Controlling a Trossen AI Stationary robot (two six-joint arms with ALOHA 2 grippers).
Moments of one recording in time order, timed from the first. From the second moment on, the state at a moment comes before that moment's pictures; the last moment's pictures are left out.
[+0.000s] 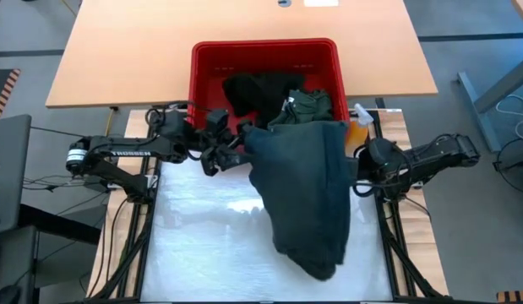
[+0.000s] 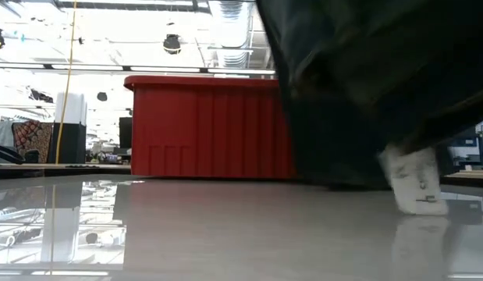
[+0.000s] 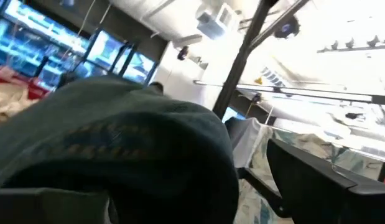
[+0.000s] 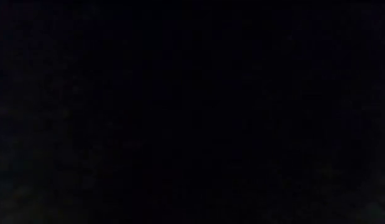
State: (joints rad) left arm 0.12 1.38 1.19 0.76 0.44 -0.70; right arm 0.21 1.18 1.02 0.65 0.10 -0.51
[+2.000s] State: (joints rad) left arm 0.30 1.37 1.32 0.51 0.65 -0.77; right arm 0.33 0.74 0.64 0.41 0.44 0.45
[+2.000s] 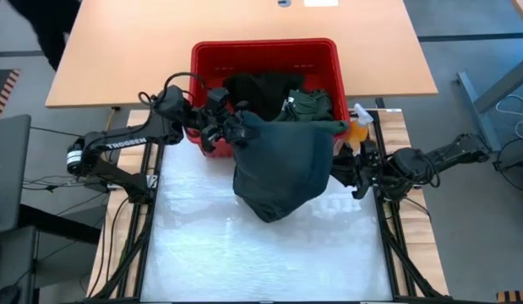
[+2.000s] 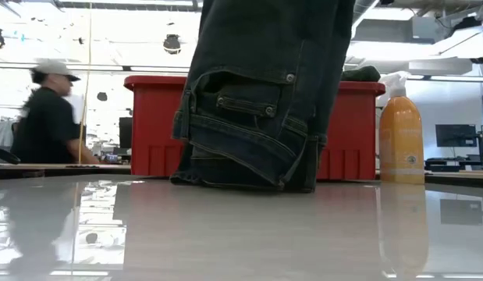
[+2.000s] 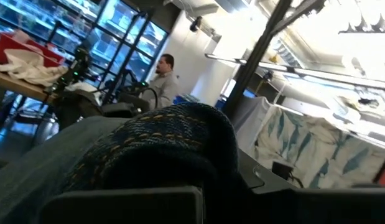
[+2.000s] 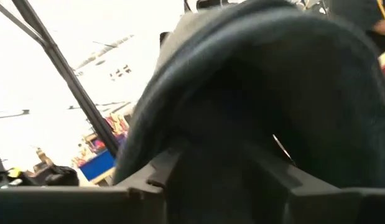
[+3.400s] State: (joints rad) left arm 0.39 1.30 1.32 0.37 0.71 -0.64; right arm 0.20 0.94 0.71 0.71 0.37 0.60
